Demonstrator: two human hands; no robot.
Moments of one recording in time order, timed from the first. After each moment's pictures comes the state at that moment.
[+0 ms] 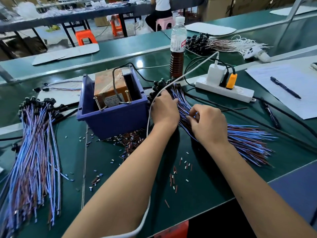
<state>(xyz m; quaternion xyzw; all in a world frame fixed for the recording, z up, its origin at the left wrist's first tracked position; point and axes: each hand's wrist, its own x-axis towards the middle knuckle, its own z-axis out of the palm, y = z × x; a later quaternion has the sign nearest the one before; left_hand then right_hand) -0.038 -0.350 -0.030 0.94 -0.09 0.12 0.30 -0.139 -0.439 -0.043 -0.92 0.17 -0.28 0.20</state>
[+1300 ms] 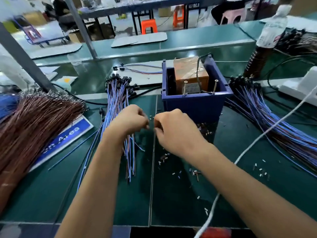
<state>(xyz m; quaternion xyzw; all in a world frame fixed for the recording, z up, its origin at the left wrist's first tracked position) -0.065 -0.047 0.012 0.95 0.05 -0.10 0.30 -0.121 -0.207 0.010 -0.96 -0.18 -0.08 0.22</state>
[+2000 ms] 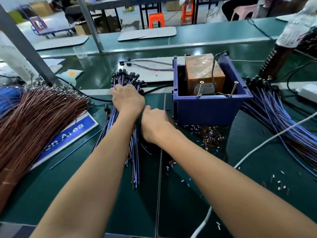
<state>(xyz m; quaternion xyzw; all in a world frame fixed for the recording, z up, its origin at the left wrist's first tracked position) 0.034 -0.025 -0.019 0.97 0.20 0.14 0.09 -0.055 -0.125 -0.008 -0.98 -0.13 0.09 0.16</state>
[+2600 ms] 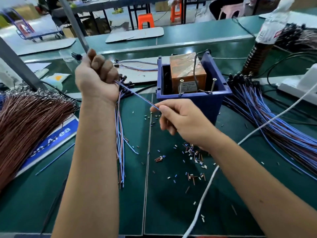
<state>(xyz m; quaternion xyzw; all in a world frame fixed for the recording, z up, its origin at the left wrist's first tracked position) -0.024 -0.039 0.082 0.27 0.02 0.12 0.95 -0.093 -0.245 0.001 -0.76 -0.19 0.04 0.61</state>
